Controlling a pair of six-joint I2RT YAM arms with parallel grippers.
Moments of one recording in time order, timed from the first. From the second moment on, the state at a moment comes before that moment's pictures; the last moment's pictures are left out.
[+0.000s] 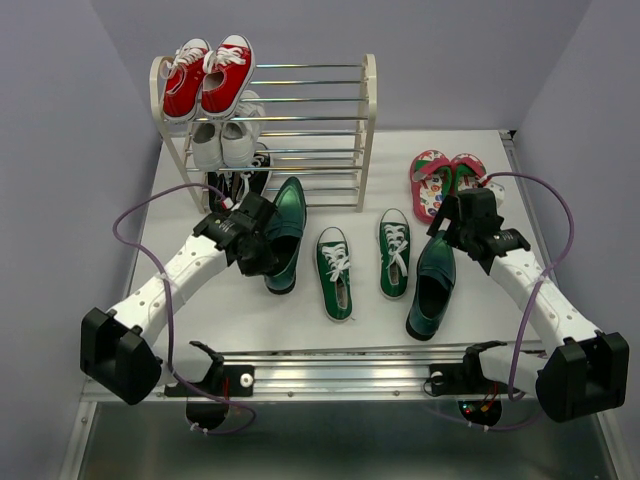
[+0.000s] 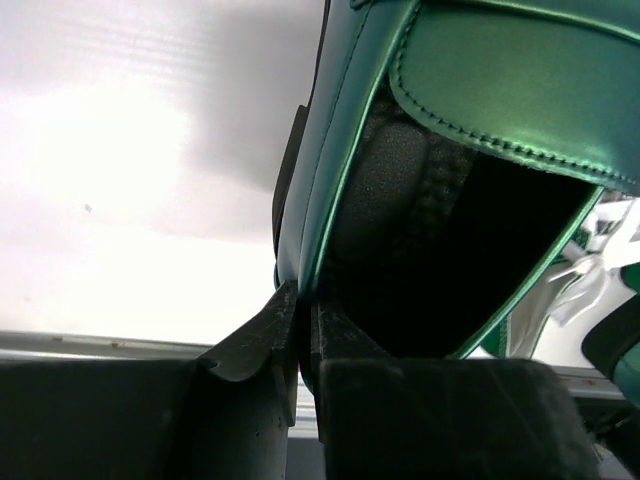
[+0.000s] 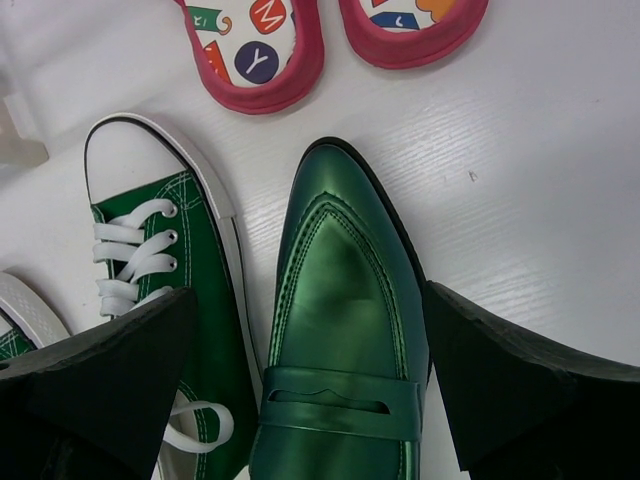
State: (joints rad) left arm -0.55 1.24 1.07 -1.01 -0.15 -0.83; right arm 0.20 1.13 0.87 -0.51 0.32 0.54
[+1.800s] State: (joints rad) left arm -0.44 1.67 1.44 -0.84 -0.23 -0.77; right arm 0.20 1.12 0.87 -0.51 0.29 0.54
